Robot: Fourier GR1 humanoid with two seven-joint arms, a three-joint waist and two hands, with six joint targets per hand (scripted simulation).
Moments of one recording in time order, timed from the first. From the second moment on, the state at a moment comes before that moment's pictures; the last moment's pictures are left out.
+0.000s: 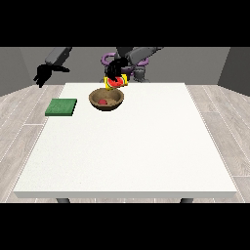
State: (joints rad) left arm -0.84 0.00 -0.75 -0.91 -1.44 0.19 0.41; right arm -0.50 -0.46 -0.36 -0.62 -0.19 0.34 -0.47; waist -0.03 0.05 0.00
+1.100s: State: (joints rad) left arm -0.83 0.05 -0.50 -1.10 -1.38 0.16 0.29; right arm -0.47 -0.43 -0.36 -0.57 -0.22 0.33 -0.40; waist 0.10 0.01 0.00
